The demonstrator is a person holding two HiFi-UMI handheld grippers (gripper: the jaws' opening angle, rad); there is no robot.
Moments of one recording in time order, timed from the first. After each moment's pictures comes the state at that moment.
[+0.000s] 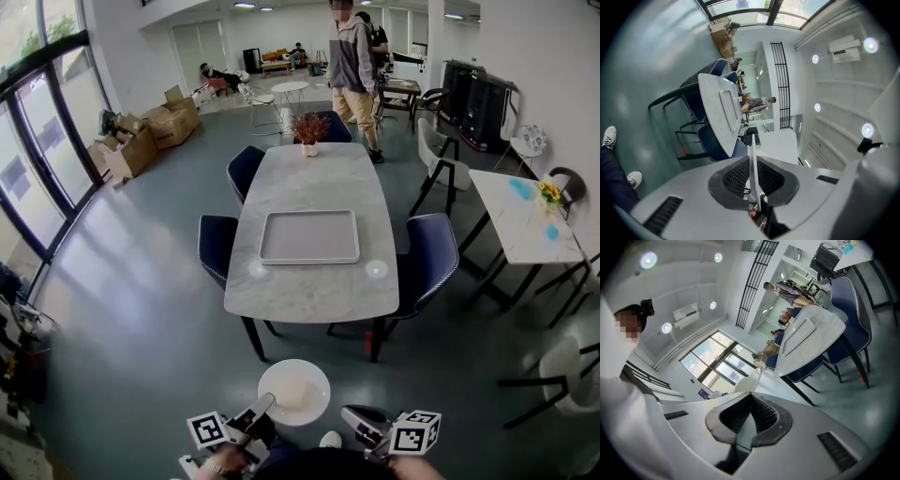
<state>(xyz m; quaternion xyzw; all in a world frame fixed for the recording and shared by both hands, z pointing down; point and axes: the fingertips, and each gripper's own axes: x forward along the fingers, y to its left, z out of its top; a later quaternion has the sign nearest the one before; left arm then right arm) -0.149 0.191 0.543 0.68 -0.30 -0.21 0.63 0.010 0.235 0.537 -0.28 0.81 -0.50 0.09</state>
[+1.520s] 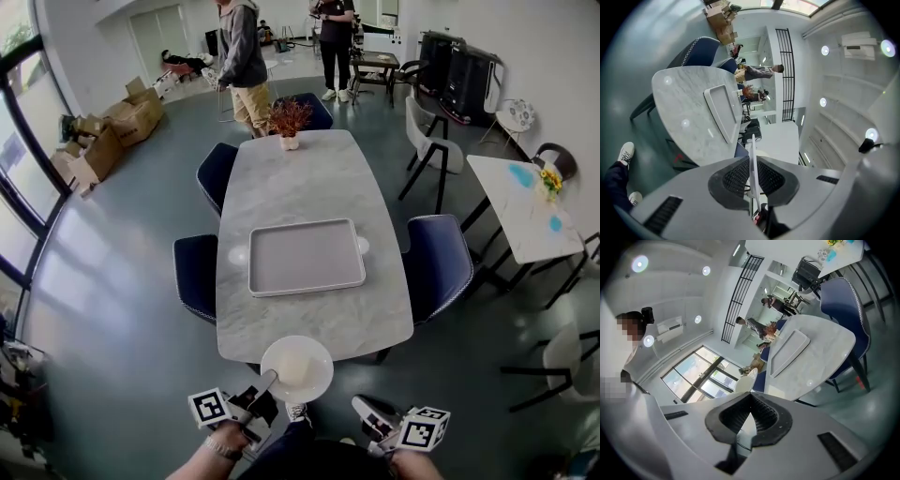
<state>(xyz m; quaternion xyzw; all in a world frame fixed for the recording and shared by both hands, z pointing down) -0.160 -0.036 0.549 0.69 -0.26 -0.16 0.66 0.006 0.060 0.548 -0.37 0.75 -0.52 0.16</state>
